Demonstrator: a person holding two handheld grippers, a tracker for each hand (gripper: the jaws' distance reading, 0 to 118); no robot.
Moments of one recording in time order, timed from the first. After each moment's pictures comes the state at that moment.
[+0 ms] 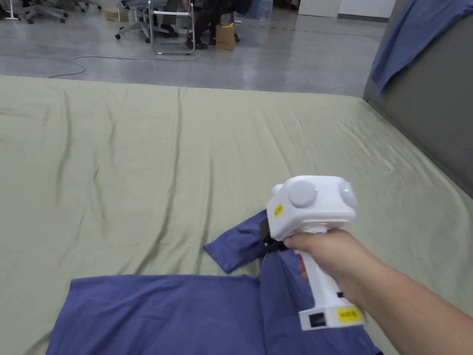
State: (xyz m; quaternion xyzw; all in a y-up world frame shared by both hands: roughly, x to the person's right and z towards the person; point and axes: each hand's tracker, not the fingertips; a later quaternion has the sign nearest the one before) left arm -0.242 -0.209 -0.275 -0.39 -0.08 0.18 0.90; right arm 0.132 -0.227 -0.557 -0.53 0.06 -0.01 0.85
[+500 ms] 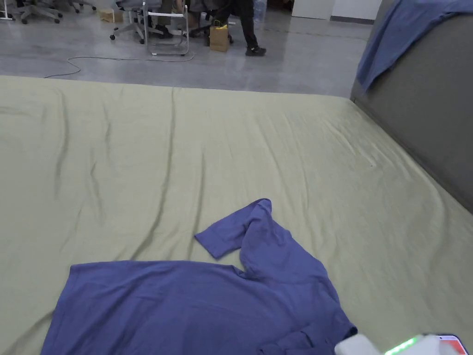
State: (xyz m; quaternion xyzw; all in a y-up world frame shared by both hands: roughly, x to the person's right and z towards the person) left arm -0.240 -0.209 -0.246 -0.40 -0.07 0.19 0.89; right arm 0.196 -0.327 -0.303 -0.67 0.09 0.10 0.73
